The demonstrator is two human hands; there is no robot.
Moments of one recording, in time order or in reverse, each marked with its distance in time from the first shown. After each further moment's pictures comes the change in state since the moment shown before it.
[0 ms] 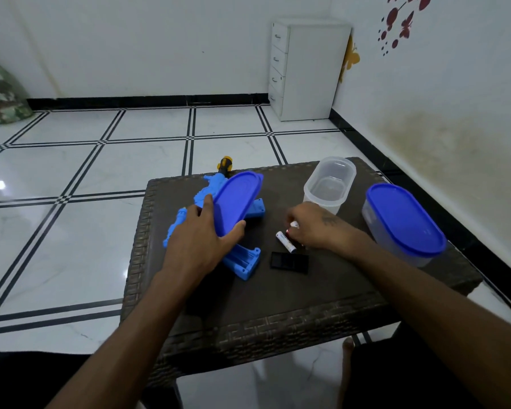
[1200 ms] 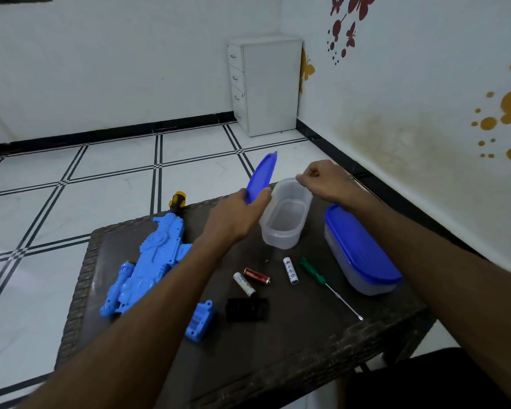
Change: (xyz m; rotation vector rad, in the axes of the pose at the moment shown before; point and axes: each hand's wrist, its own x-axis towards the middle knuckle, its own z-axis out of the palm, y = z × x) left_hand 0.104 0.147 0.025 -0.257 -0.157 0.190; right_hand 0.060 0.127 -0.085 0.392 0.371 0.307
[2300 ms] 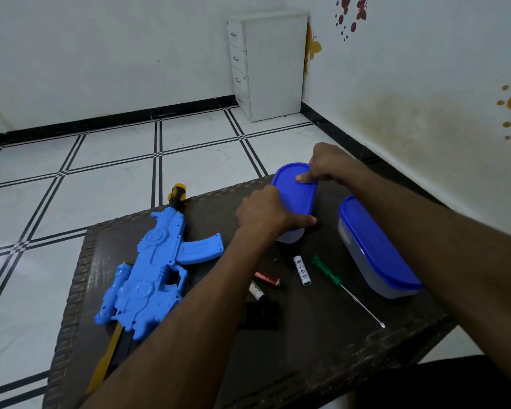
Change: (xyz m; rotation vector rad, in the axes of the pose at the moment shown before) left_hand 0.023 0.020 0.039 0.263 -0.108 -0.040; right_hand 0.057 -0.009 0.017 -0.293 -0.170 0.126
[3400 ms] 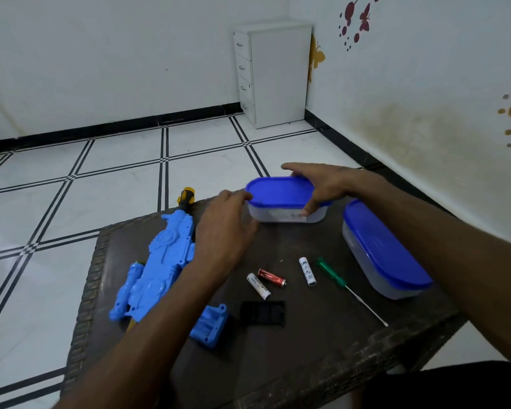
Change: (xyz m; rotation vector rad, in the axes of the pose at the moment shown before) left_hand -0.047 -0.068 -0.020 -0.089 0.367 0.171; right_hand -0.027 0.001 0.001 -0.144 -0.272 -0.373
